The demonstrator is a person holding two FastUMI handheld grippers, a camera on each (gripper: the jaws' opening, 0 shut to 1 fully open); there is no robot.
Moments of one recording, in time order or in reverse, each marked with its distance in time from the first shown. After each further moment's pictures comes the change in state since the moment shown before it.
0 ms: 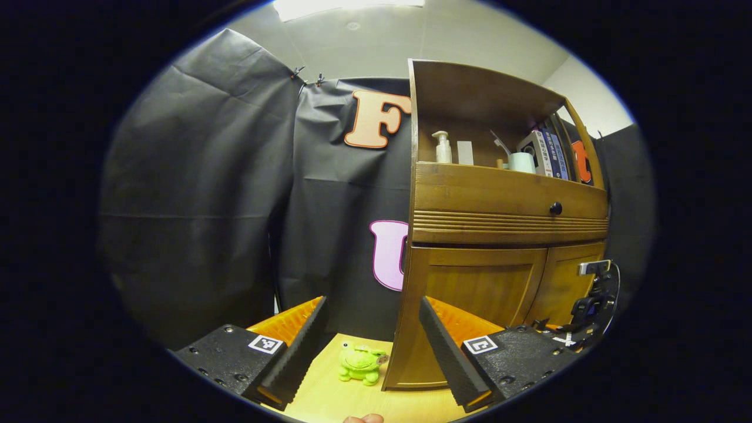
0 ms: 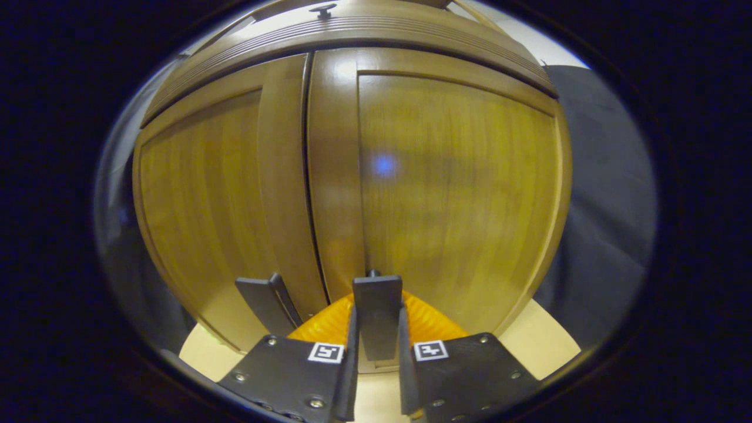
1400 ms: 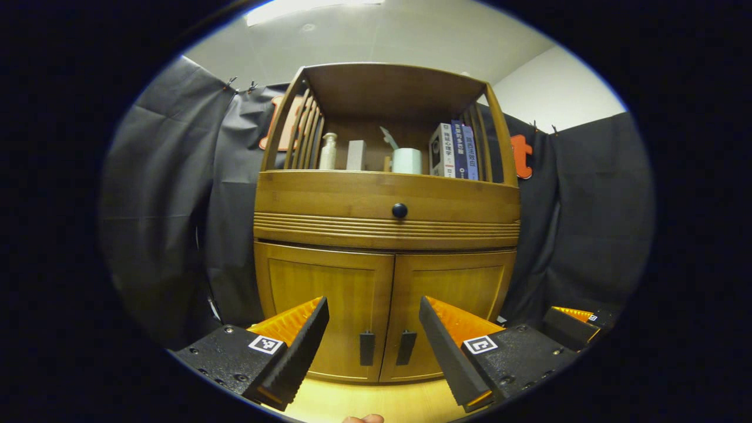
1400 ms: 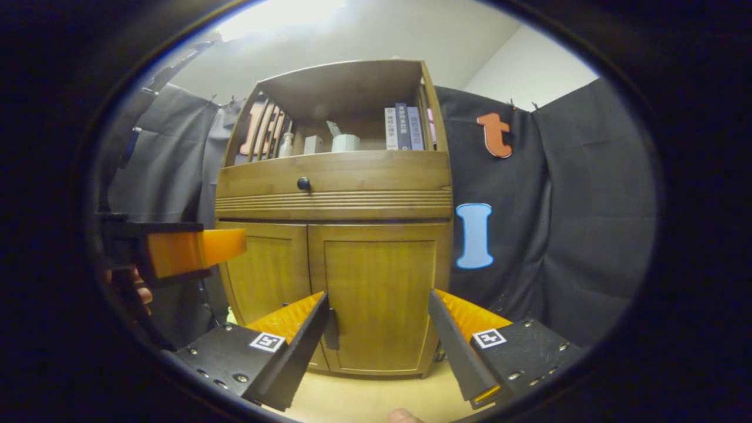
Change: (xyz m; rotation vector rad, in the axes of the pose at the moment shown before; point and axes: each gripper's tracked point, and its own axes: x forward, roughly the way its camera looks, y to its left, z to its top) left arm -0.050 -0.244 0.005 -0.002 0.020 -0.182; right arm -0.204 -0.117 0.114 -0.019 -0.300 0.160
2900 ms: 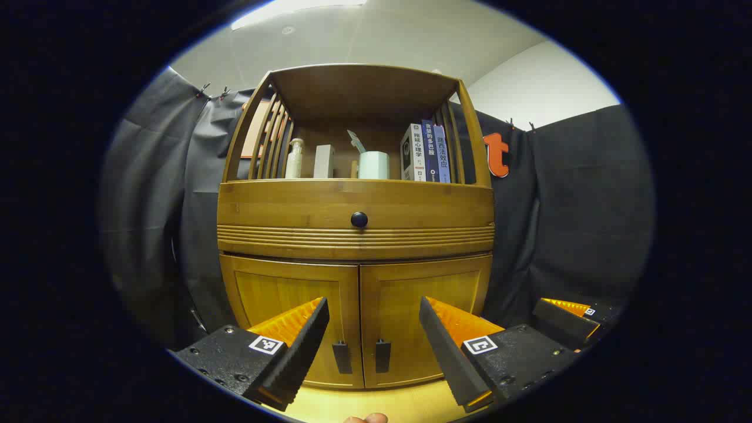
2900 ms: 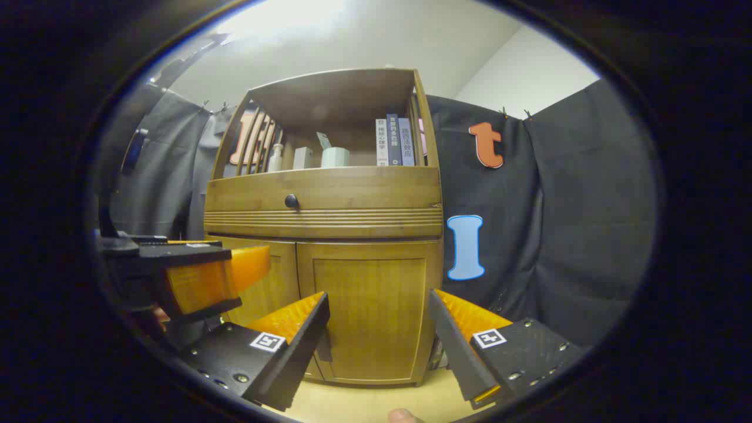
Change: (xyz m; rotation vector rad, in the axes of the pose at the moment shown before) left arm 0.019 -0.065 0.012 0.040 -0.011 -0.120; right arm 0.002 -0.023 0.028 0.006 -0.059 -0.057
